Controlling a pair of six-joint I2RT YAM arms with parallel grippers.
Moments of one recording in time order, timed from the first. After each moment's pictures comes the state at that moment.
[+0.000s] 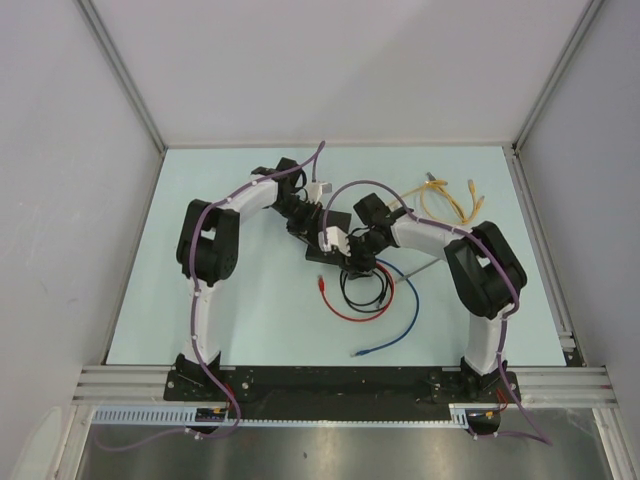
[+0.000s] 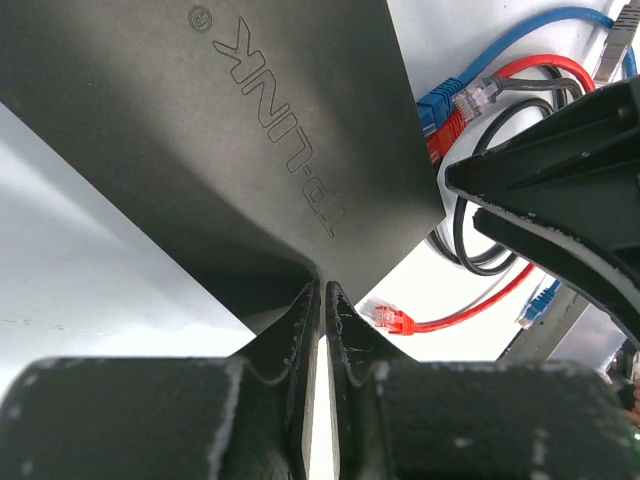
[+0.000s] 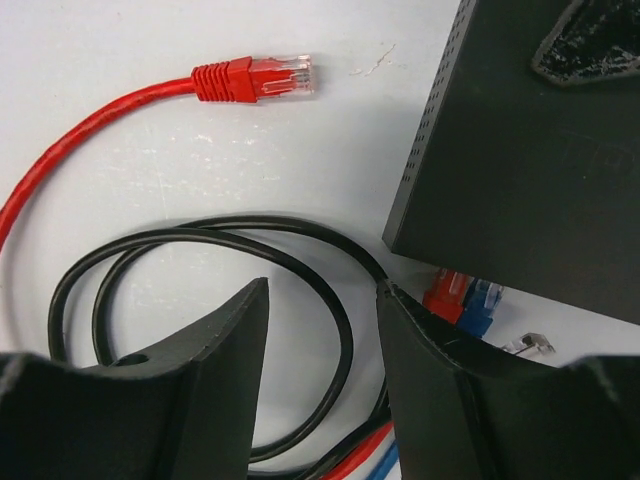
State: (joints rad) left arm -0.38 2.21 1.72 -0.88 0.65 0.14; right arm 0.59 1.91 1.25 -0.52 -0.59 -0.98
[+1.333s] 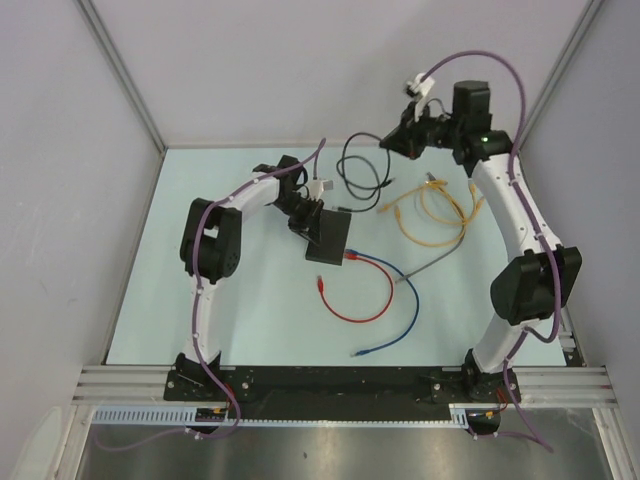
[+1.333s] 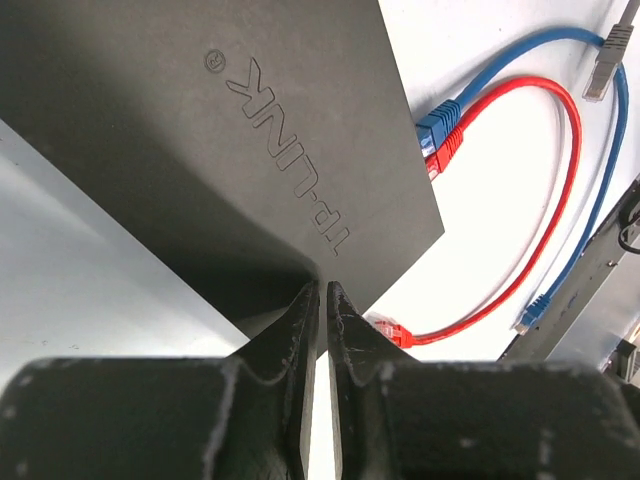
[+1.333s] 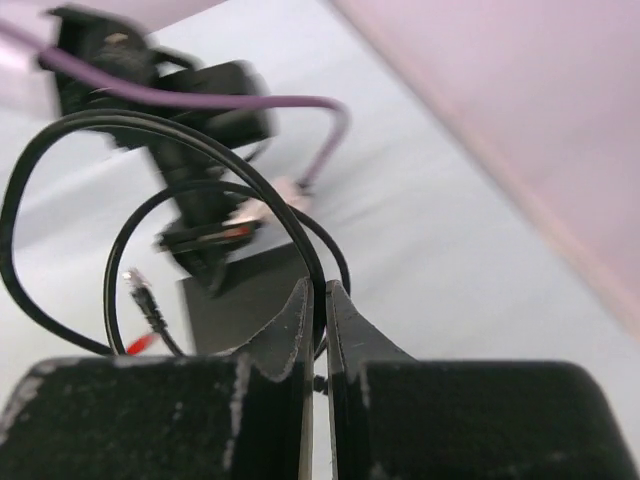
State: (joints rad) left arm -0.37 2.24 1.78 -0.90 0.66 0.14; right arm 0.21 1.75 1.82 -0.49 -0.86 -0.29
